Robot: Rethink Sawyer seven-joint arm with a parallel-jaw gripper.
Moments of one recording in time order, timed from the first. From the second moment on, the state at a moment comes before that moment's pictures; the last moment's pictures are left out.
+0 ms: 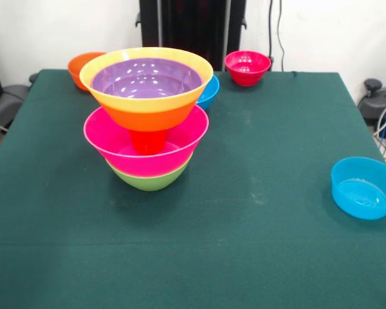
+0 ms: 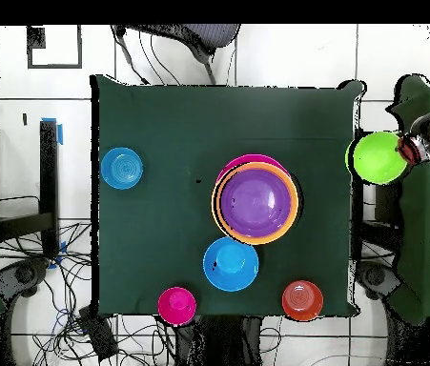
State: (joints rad) arm -0.91 -0.57 0.54 0.89 -0.42 1.45 0.80
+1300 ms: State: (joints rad) arm -0.84 -0.91 0.43 1.17 -0.26 1.45 0.80
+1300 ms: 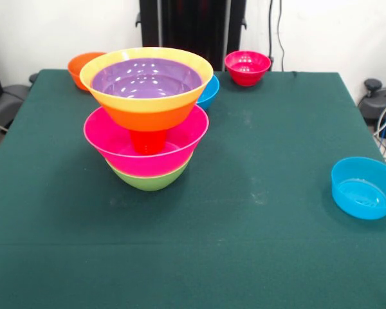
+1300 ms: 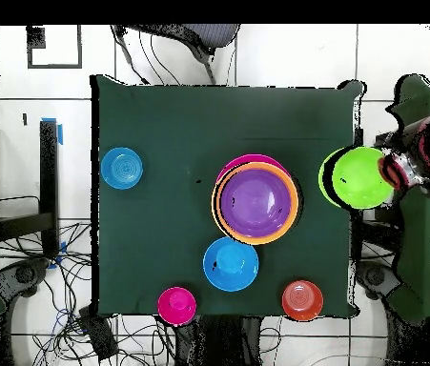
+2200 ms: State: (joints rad) arm -0.81 -1.00 0.35 1.43 -0.17 1.35 0.82
